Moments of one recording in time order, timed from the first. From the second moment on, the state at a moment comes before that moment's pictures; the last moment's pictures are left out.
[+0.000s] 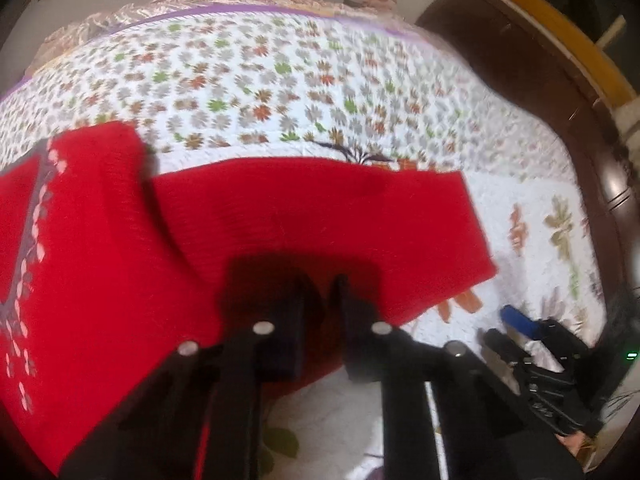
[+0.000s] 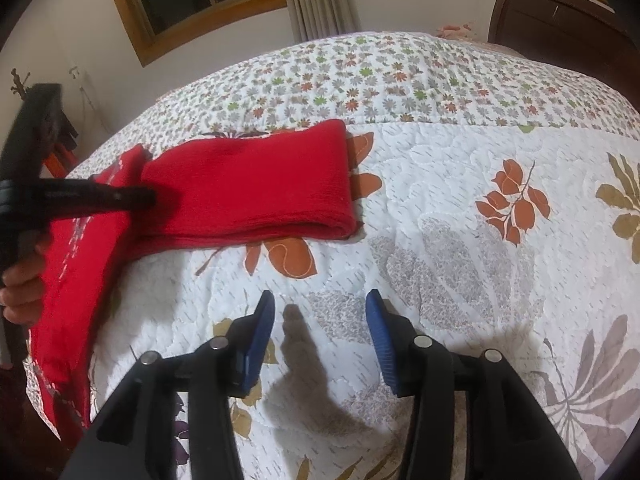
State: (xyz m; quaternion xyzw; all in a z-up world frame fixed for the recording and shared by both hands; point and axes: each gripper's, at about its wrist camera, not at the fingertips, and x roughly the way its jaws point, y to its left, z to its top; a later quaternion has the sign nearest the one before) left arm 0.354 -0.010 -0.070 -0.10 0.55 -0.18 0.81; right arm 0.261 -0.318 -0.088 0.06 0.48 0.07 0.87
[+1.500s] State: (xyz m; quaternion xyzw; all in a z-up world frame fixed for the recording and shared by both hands) left arm 0.289 0.335 -0.074 -0.20 0.51 -0.05 0.84; right arm 0.310 -0.138 -0.059 0.02 0.48 0.17 0.86
